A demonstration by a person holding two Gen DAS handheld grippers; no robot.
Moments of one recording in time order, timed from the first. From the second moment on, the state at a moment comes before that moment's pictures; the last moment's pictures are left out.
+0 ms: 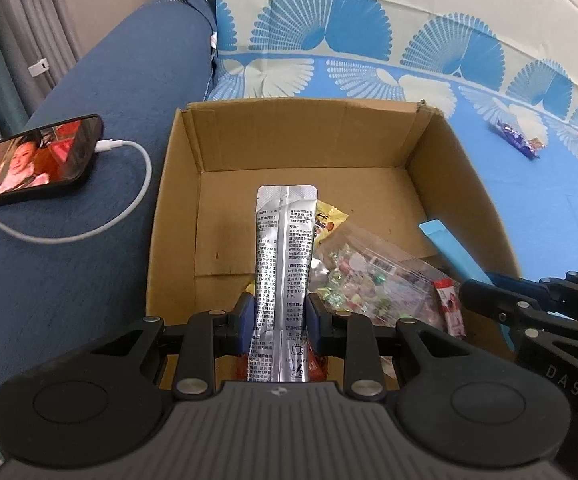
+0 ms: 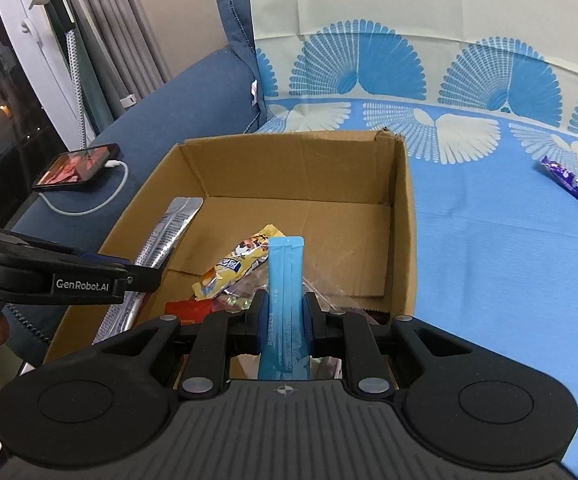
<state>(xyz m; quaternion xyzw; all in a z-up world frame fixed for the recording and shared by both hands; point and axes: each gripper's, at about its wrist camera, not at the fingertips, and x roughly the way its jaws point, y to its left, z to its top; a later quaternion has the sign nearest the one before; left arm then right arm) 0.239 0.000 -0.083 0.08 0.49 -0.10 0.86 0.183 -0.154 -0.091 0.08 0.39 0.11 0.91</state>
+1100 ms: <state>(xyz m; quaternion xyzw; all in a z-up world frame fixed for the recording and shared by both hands) 0.168 0.005 -0.051 0.10 0.49 -0.07 0.86 0.113 -0.157 -0.059 0.09 0.40 0.09 0.91</state>
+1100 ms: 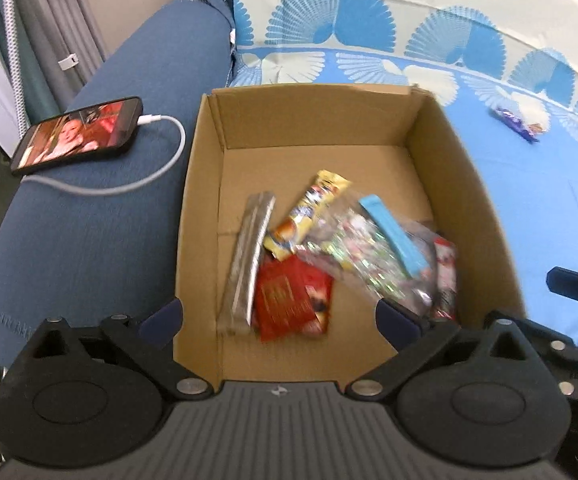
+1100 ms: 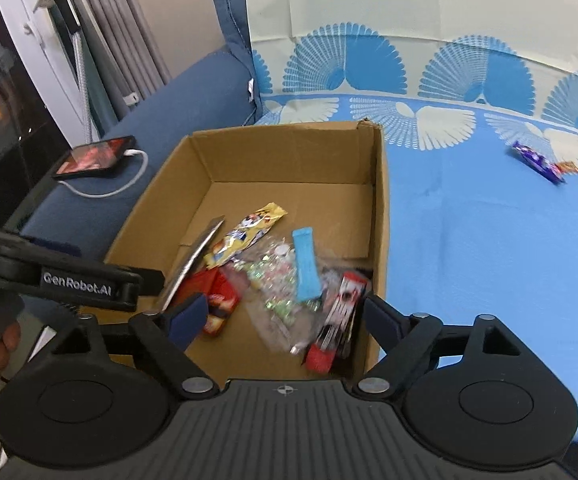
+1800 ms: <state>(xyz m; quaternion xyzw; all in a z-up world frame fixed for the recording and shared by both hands) 0.021 0.013 -0.009 0.10 0.43 -0.07 0.89 -0.022 -0.147 -0.015 0.07 0.31 0.08 0.94</state>
